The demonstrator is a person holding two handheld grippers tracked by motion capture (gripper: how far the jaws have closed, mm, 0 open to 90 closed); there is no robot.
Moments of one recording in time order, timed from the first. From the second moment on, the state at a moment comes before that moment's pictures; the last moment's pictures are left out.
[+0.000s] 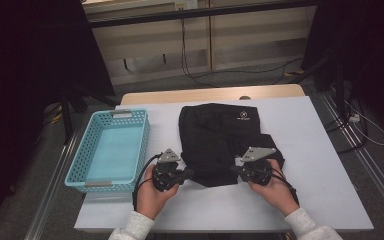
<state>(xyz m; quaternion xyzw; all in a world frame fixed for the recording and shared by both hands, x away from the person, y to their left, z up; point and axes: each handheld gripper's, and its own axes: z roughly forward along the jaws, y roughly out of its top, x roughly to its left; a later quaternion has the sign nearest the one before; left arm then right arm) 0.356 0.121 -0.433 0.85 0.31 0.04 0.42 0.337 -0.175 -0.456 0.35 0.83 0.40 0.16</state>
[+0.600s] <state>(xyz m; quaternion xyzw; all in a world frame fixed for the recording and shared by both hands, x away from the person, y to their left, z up) 0.362 0.133 -0.427 0.82 0.35 0.06 0.44 0.319 -0.160 -0.455 0.30 0.86 0.38 0.13</state>
